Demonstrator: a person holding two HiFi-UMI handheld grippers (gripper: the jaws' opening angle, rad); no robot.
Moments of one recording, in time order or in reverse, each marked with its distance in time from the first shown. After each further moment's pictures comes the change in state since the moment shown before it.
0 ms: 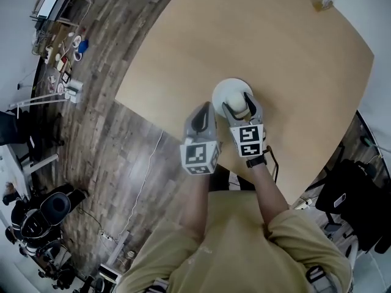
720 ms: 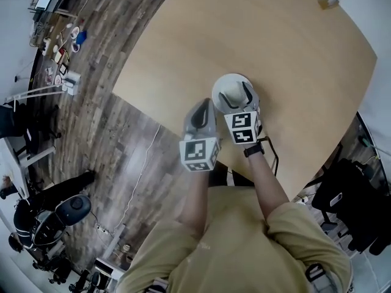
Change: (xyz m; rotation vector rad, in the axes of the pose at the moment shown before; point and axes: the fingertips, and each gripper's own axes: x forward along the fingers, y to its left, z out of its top) left arm 0.005 0.006 -0.014 -0.032 0.022 0.021; right arm 0.039 -0.004 -0.012 -0.089 0.080 -0.018
